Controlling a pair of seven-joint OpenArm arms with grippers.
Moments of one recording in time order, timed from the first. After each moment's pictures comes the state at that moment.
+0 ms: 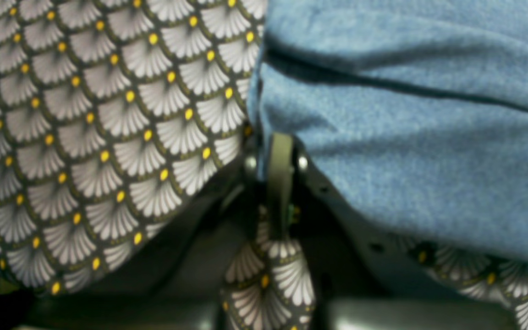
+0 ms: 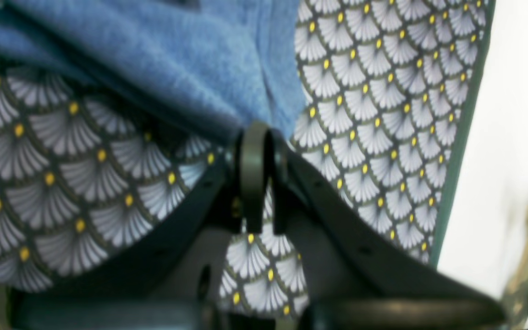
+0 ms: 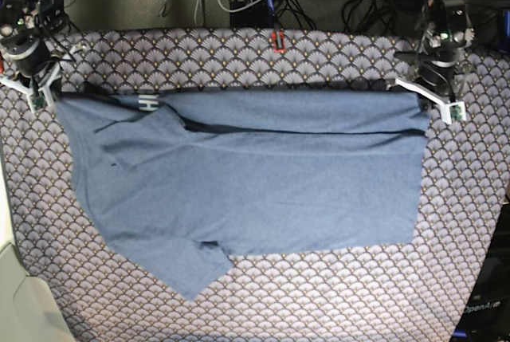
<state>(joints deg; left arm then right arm) 20.2 -11.4 -17.4 96.9 -14.6 -1.5 29.3 -24.6 17.0 30.8 98.8 -2.8 36.5 -25.4</state>
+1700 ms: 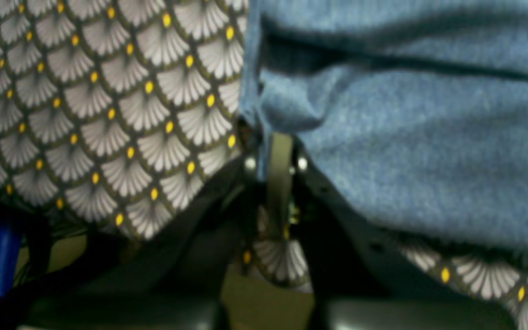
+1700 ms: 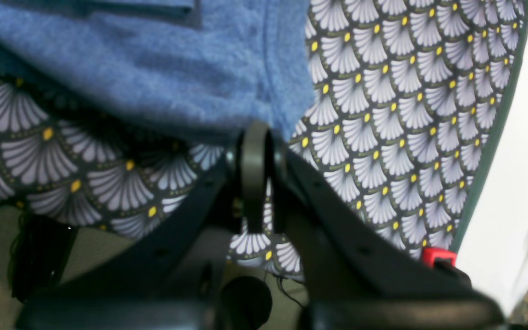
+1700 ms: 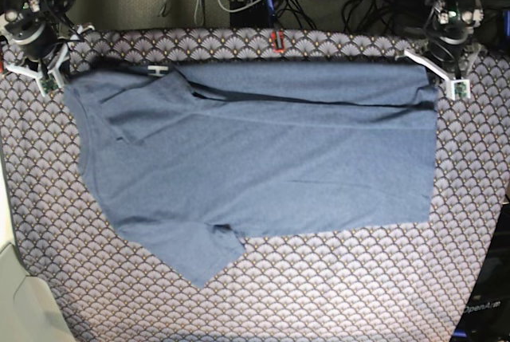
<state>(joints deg) 27.6 -16.0 -17.0 97.7 -14.7 -1.6 29.0 -29.5 16.1 29.8 102.2 -3.4 38.9 -26.1</state>
